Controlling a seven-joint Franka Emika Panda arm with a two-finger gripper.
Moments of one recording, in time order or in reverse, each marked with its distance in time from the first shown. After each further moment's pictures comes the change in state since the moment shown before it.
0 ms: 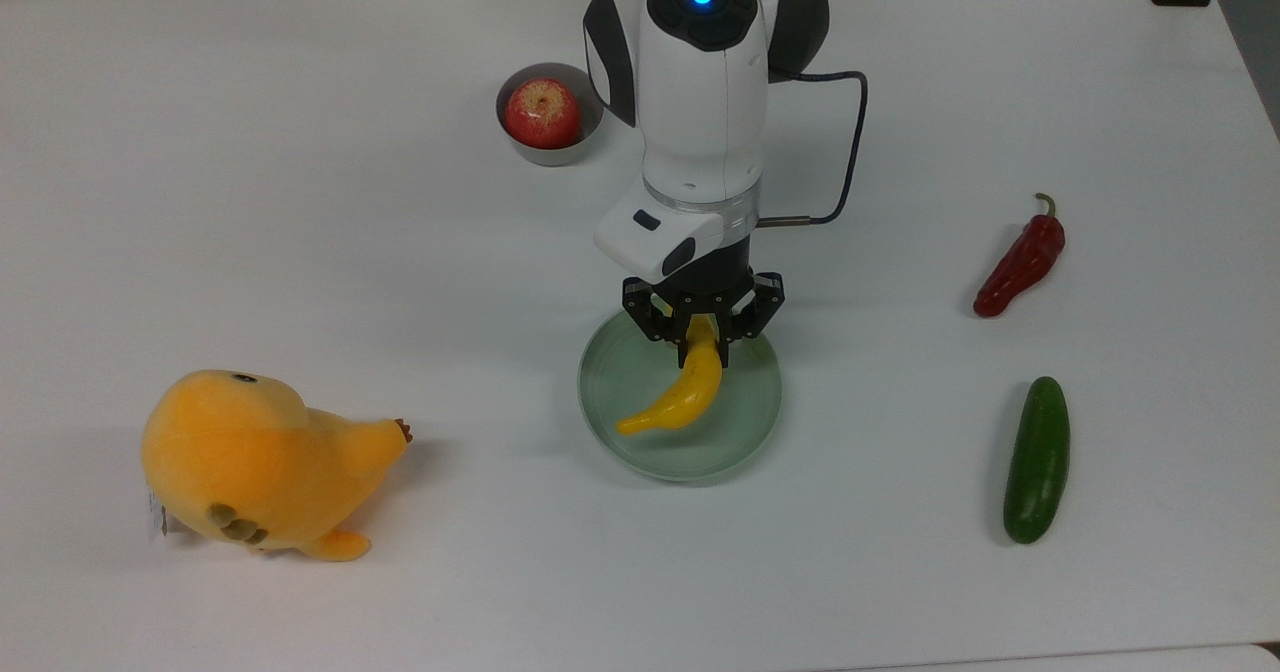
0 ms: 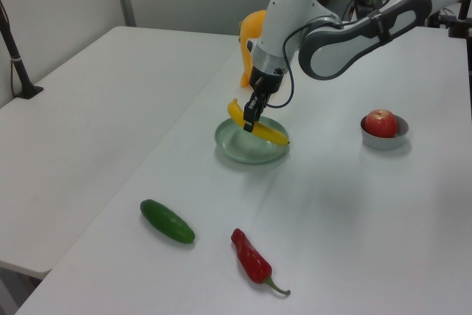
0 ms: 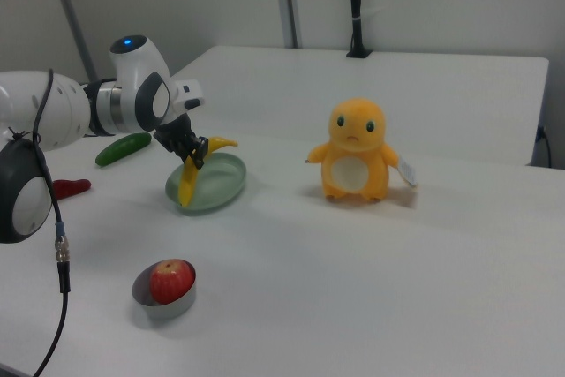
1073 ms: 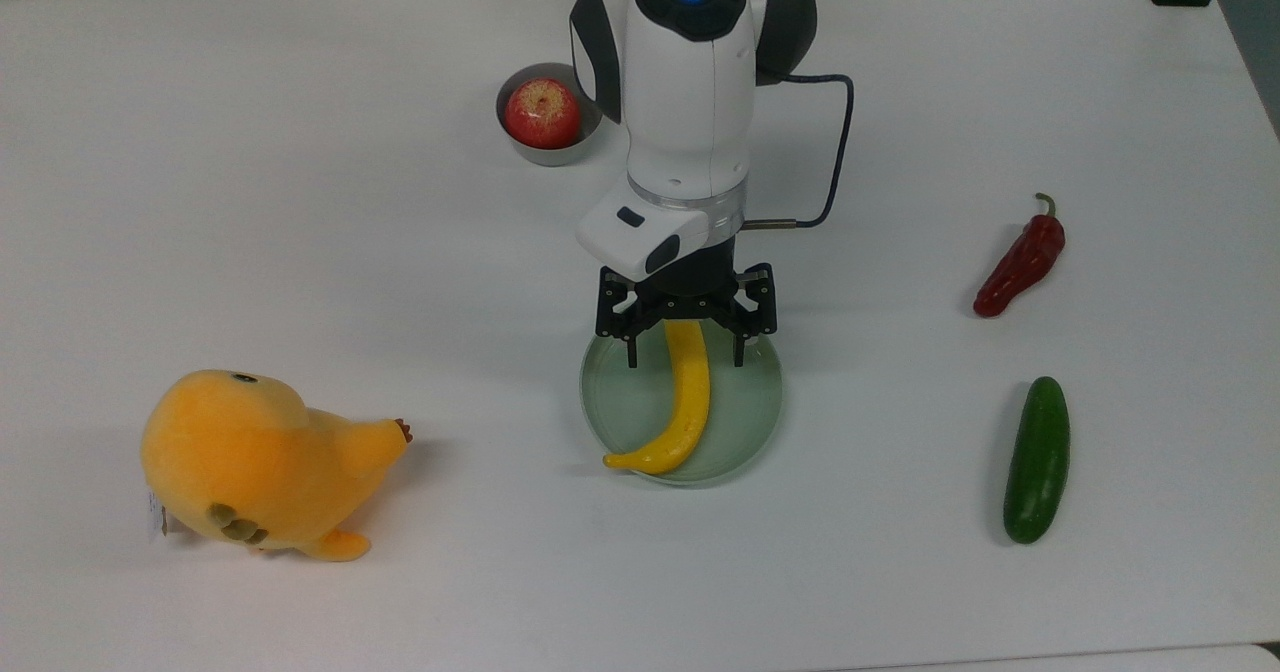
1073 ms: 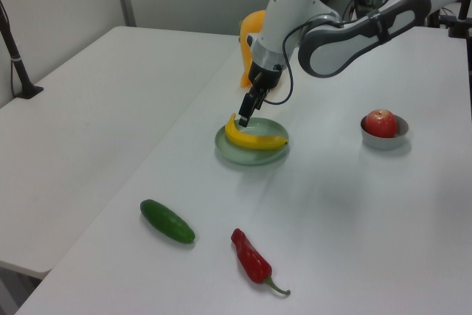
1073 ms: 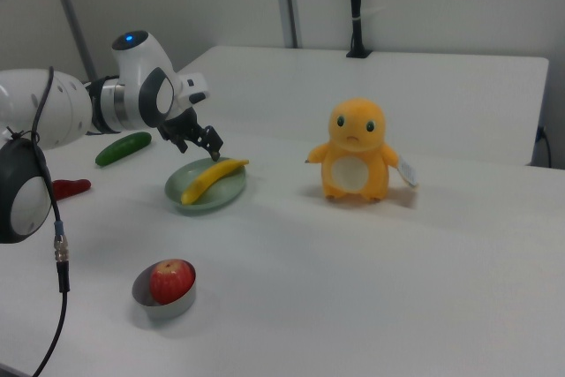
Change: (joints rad) arm -0.002 -0.004 -0.019 0.013 -0.026 0.019 0.000
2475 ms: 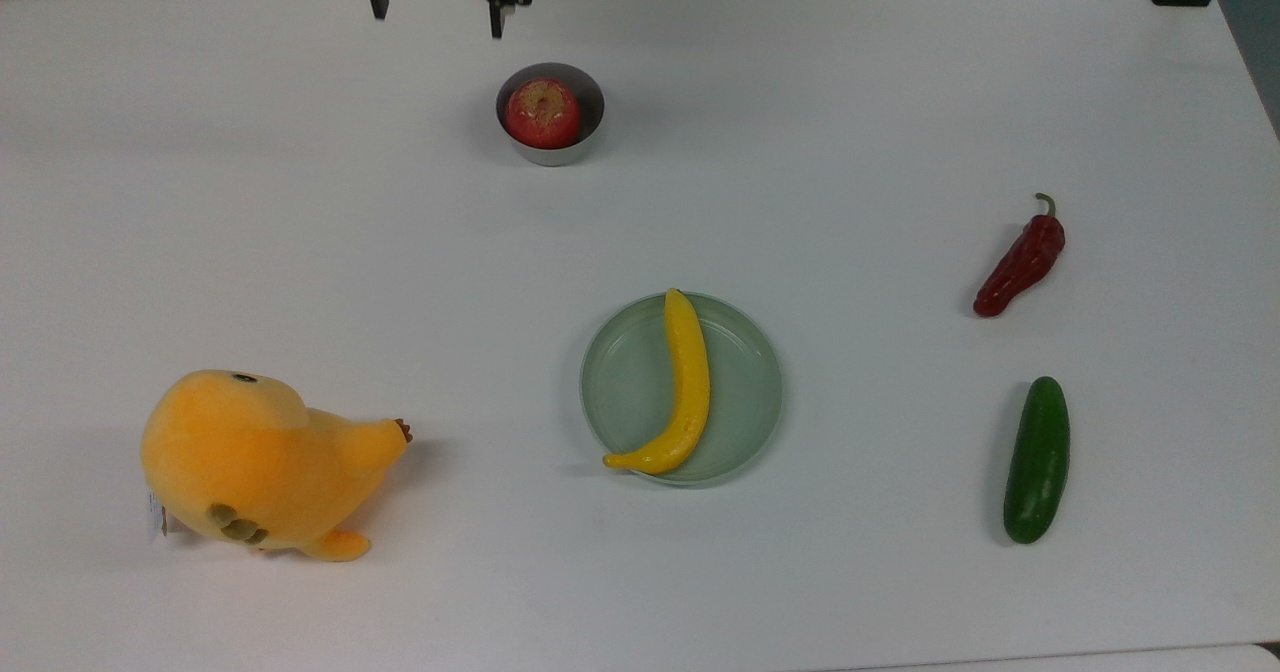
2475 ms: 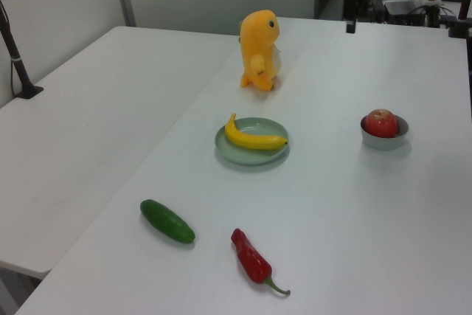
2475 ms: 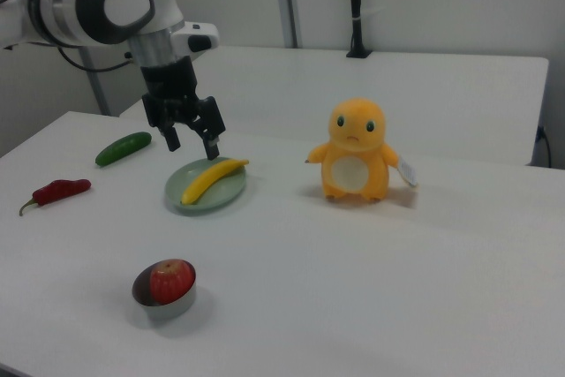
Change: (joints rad) arm -0.107 -0.588 -0.213 -0.240 0.192 -0.676 -0.278
